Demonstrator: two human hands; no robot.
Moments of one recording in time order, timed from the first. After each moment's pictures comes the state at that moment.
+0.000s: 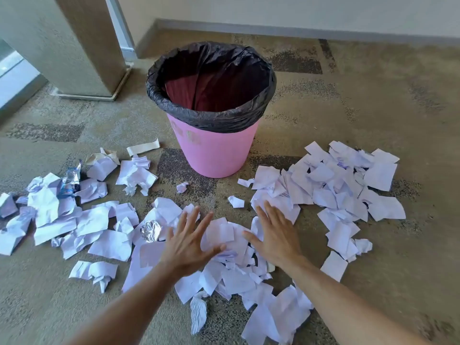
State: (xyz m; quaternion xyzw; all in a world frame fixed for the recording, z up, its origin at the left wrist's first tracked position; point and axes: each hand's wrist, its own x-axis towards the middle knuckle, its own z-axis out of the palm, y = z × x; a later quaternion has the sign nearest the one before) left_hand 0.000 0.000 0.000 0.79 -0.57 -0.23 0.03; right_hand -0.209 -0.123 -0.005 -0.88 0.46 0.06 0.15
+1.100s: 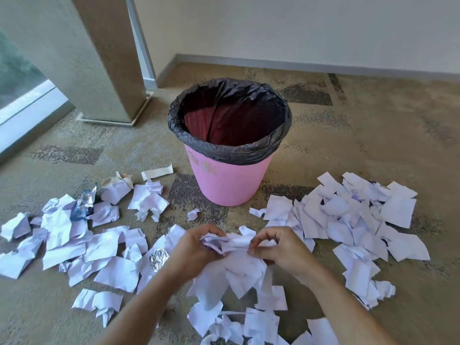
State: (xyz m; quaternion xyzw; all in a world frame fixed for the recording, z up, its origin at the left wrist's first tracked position) left_hand 0.020 -0.030 0.072 0.67 -0.38 -0.45 0.45; right_hand -0.175 -0.148 0.083 -0.66 0.44 -0.07 0.61
